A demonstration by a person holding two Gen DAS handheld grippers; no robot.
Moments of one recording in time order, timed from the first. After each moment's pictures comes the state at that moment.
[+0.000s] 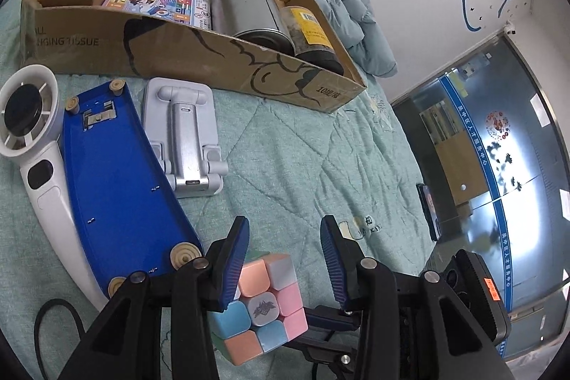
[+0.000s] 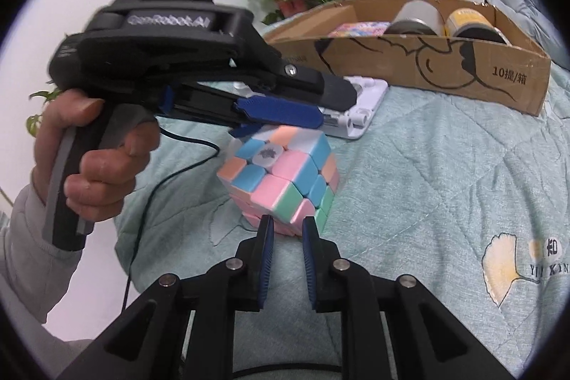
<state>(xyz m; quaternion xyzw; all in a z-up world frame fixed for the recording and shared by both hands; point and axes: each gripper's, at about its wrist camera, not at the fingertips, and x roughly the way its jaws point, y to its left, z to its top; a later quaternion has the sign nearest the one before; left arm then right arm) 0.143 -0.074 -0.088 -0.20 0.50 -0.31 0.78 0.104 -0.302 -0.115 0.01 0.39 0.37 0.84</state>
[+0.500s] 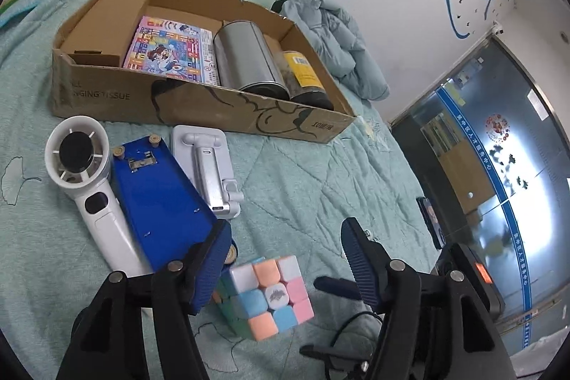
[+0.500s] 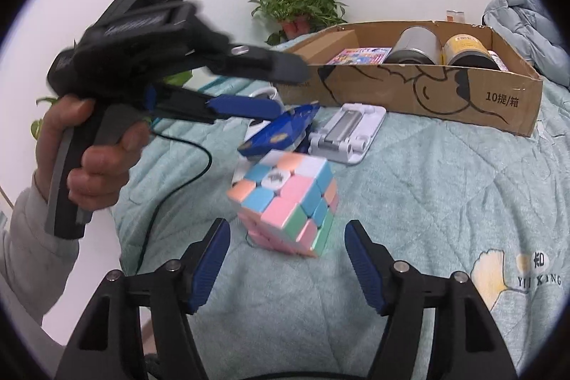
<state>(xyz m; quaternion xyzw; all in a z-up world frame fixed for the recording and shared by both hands) 0.115 -0.039 -0.051 -0.19 0.44 -0.30 0.83 0.106 -0.316 -0.106 0.02 0.35 0.37 0.86</state>
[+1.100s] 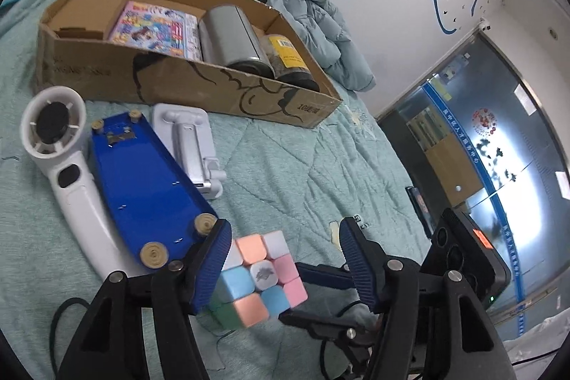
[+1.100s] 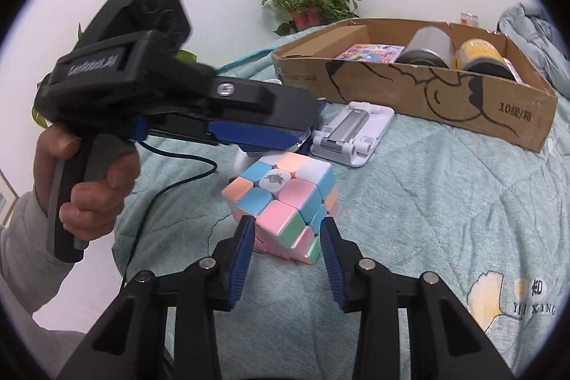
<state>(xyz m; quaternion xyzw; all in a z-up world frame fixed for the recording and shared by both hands) 0.105 -0.052 -0.068 -0.19 0.43 -0.33 0.82 0.116 -0.306 -0.108 -0.02 0.36 0.38 0.85</state>
